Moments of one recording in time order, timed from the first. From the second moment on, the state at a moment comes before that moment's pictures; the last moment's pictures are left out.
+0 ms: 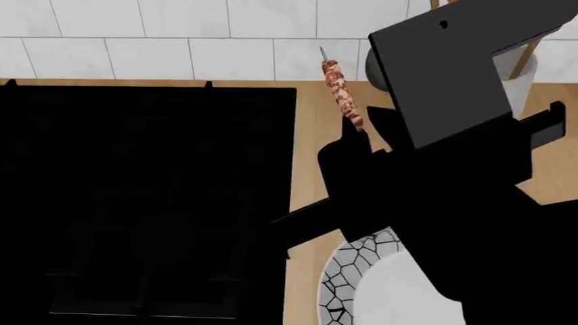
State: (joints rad) left arm 0.79 -0.45 -0.73 1.05 -0.64 0.28 -0.32; right arm 1.40 0.81 -0.59 -0.47 2.01 1.10 1.07
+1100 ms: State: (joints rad) left arm 0.79 -0.41 -0.72 1.05 -0.63 0.28 -0.30; right arm 1.41 0.76 -0.65 -0.45 1.89 1.13 1.02
